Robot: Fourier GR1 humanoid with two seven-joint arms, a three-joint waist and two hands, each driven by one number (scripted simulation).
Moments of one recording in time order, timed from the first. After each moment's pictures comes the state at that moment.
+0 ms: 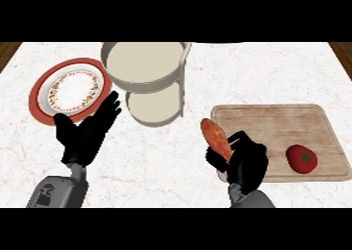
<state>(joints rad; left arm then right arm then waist) -0.17 0.13 -0.11 -1.49 0.14 -0.01 0.24 -0.15 -0.01 0.47 -1.40 1.24 -0.48 1.15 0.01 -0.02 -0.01</state>
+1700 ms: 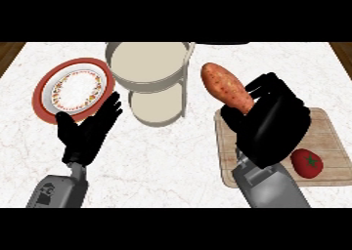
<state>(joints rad) -0.17 0.14 -0.11 -1.47 0.15 -0.03 0.25 -0.48 -0.01 0.37 -1.72 1.64 -0.22 1.26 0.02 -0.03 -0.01</state>
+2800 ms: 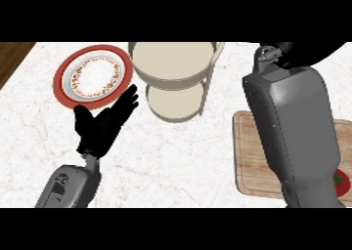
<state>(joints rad) -0.25 0.10 -0.16 -1.46 0.13 -0.05 0.25 -1.01 -0.01 -0.05 -1.42 1.63 -0.08 1.24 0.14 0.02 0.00</state>
